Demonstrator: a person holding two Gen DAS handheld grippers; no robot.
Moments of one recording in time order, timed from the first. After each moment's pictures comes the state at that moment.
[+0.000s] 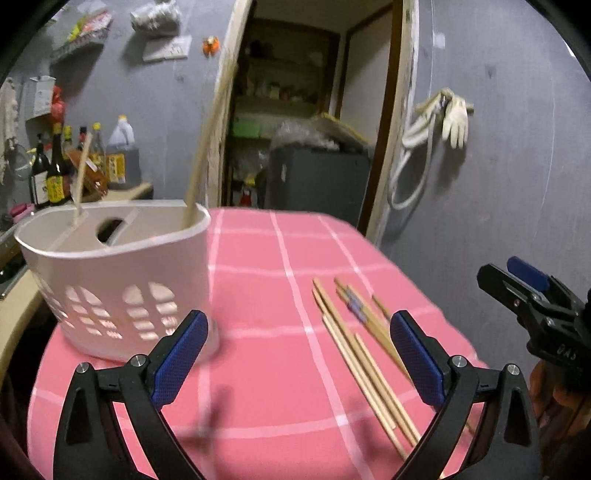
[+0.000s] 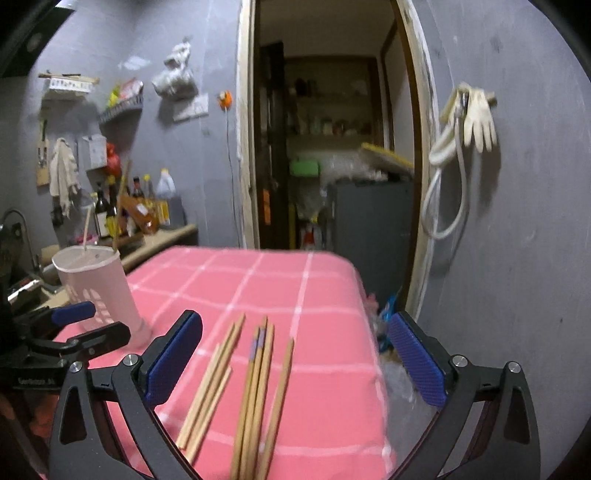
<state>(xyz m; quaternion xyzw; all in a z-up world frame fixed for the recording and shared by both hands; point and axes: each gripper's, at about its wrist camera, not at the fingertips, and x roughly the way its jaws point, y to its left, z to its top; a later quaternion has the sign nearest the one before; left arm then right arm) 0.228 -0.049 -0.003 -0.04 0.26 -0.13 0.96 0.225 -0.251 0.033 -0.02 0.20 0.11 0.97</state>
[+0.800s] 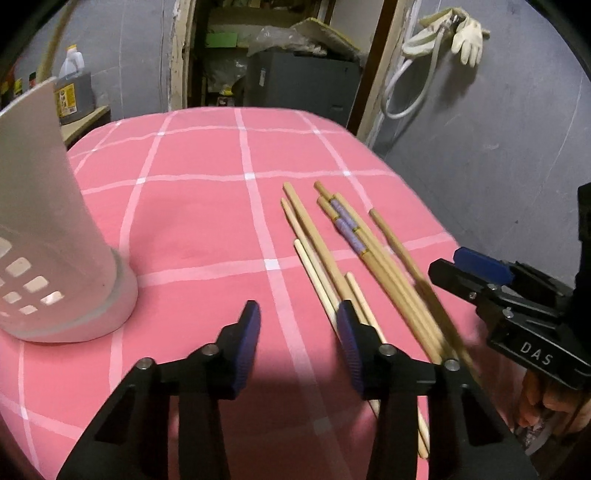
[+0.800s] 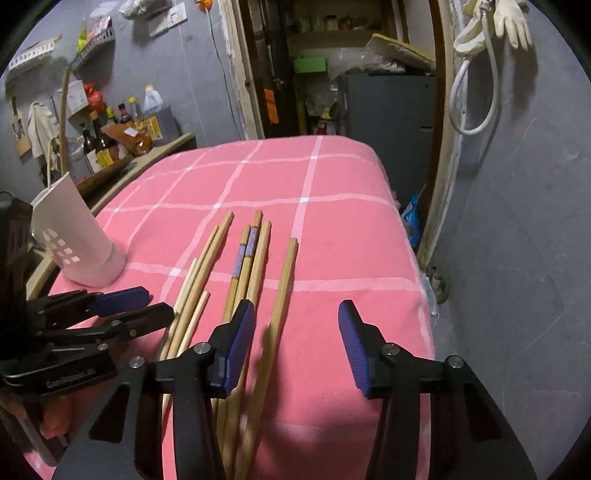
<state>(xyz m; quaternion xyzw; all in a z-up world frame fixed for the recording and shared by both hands) 0.298 -0.087 -0.055 -0.02 0.43 -0.17 0.89 0.285 -0.254 -0.029 -0.01 0.40 0.13 0.91</state>
